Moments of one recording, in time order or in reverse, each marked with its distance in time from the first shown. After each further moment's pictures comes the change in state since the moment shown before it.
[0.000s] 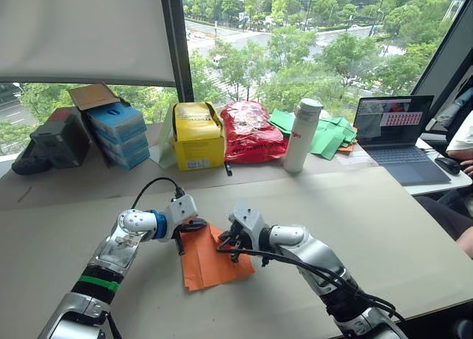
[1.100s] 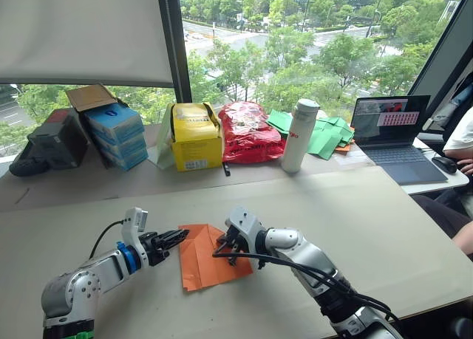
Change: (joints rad) left arm 0.276 -0.186 0.484 -0.359 -0.660 0.794 0.403; right arm -0.008 0.026 0.019 0.041 -0.044 -0.050 0.002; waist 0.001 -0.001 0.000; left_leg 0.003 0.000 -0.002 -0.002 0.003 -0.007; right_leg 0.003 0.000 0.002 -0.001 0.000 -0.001
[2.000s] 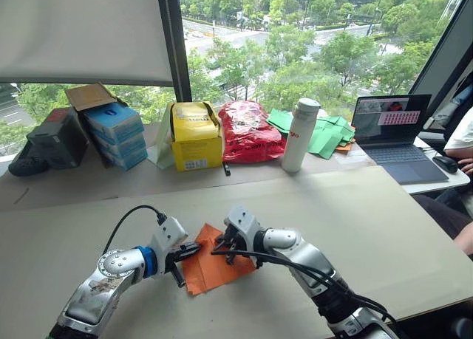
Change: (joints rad) left arm 0.065 0.244 -0.473 -0.055 0.479 -0.634 -0.206; right arm 0.004 0.041 -0.024 0.002 0.009 0.003 -0.020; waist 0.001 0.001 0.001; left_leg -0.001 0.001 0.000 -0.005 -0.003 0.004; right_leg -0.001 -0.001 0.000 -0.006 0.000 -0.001
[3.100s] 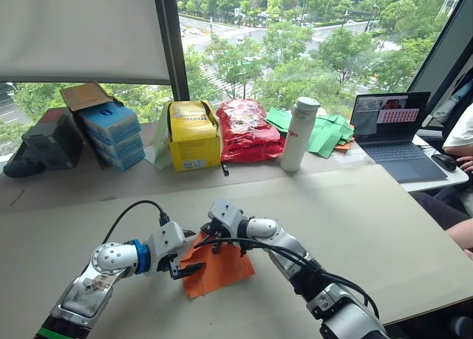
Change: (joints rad) left arm 0.009 0.070 0.024 0.067 0.048 -0.155 -0.158; right arm -0.180 0.127 0.018 0.403 -0.109 -0.332 0.024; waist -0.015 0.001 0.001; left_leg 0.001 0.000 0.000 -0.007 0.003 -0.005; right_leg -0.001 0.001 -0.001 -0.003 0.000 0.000
